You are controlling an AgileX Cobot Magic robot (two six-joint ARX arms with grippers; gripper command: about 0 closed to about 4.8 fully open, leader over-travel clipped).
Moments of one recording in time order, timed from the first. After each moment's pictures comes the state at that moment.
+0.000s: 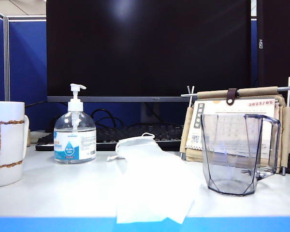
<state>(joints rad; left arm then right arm) -0.03 0.01 0.01 -0.16 0.06 -0.24 0.01 0.00 0.01 -0.11 0.01 0.17</state>
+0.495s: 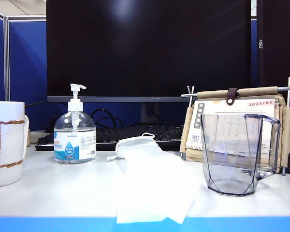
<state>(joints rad) -0.03 0.01 0.14 -0.19 0.08 -0.31 0.01 0.00 0.02 0.08 -0.16 0.26</state>
